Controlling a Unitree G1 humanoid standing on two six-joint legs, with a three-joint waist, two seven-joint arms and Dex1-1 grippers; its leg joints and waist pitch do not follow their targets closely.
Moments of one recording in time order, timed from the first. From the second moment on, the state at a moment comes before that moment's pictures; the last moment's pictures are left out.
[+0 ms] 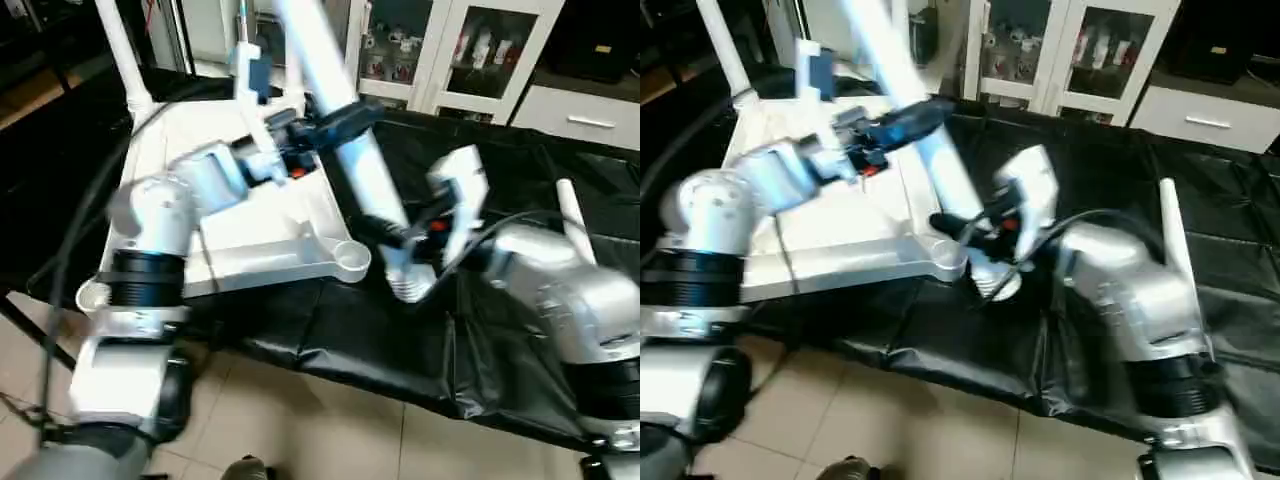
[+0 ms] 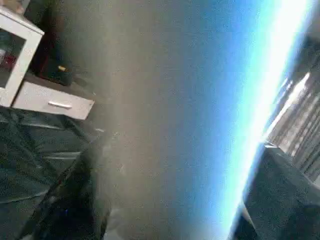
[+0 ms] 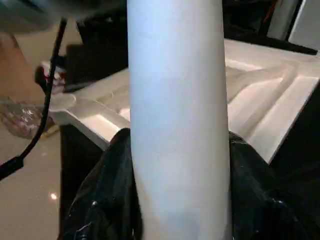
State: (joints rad) left arm -0.90 0.13 0.19 0.29 -0.76 0.83 -0.62; right arm -0.51 -0.40 0.15 -0.09 0.46 0.62 0.67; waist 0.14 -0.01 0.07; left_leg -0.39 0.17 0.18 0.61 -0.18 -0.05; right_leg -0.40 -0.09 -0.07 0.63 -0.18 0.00
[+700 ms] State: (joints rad) left arm -0.95 0.07 0.28 0.28 -0.79 0.91 -0.32; right arm -0.54 -0.34 0.16 -0.03 0.38 0.54 0.59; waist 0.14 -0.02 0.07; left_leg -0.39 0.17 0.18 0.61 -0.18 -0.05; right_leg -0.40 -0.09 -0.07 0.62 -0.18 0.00
